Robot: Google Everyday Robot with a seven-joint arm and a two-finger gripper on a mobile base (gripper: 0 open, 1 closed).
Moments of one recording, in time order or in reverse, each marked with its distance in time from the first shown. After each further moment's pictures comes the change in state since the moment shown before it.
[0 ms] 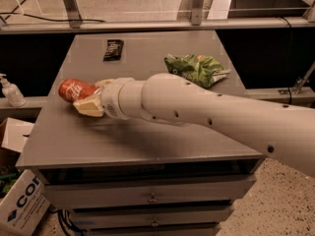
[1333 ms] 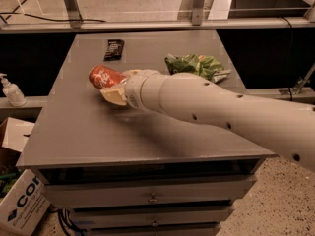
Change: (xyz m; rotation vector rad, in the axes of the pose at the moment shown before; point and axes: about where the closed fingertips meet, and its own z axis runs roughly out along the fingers) arm 0.010 -0.065 -0.043 0.214 0.025 0.008
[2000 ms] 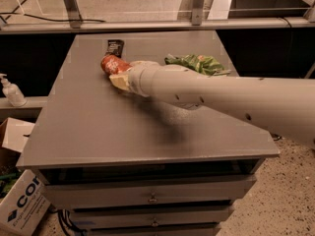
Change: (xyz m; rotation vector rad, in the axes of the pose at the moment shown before) arm 0.021 -0.072 0.065 0.120 0.014 0.032
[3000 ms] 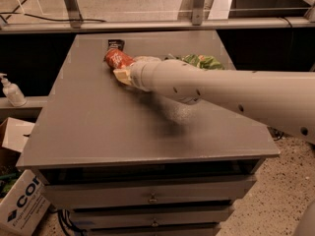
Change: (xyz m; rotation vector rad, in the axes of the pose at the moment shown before) arm -0.004 -0.023 0.016 0.038 -0.001 0.012
